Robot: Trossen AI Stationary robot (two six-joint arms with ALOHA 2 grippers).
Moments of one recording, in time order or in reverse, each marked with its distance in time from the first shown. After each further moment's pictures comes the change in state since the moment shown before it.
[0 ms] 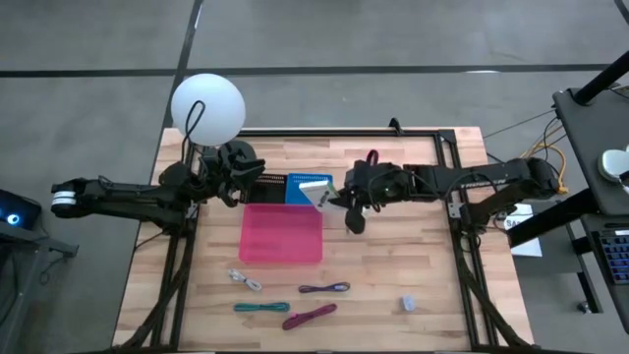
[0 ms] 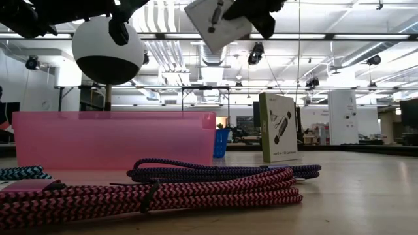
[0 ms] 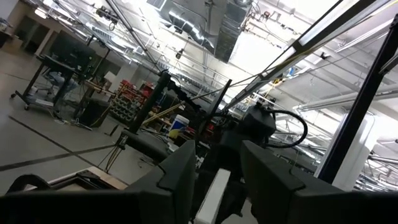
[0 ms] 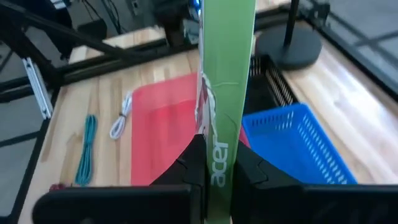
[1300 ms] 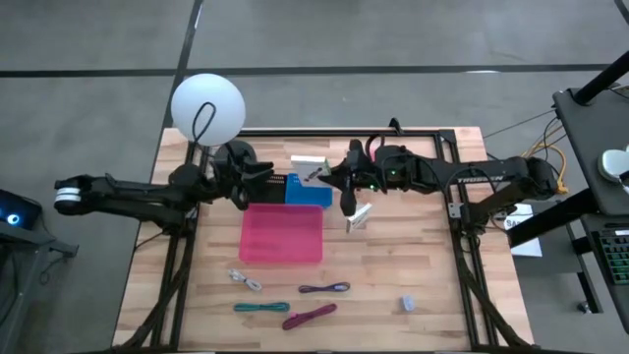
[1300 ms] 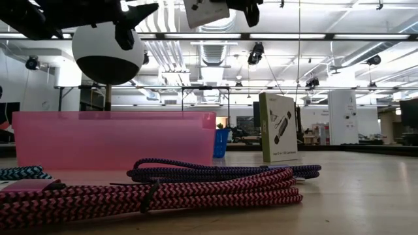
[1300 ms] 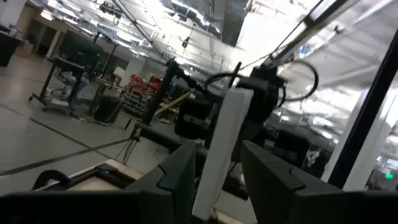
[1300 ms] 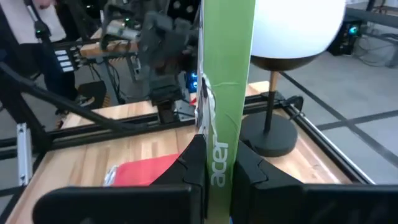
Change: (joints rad) left arm -0.002 0.094 0.013 0.014 0.006 0.101; right arm -0.080 0.006 -0.002 0.295 -0.003 -0.136
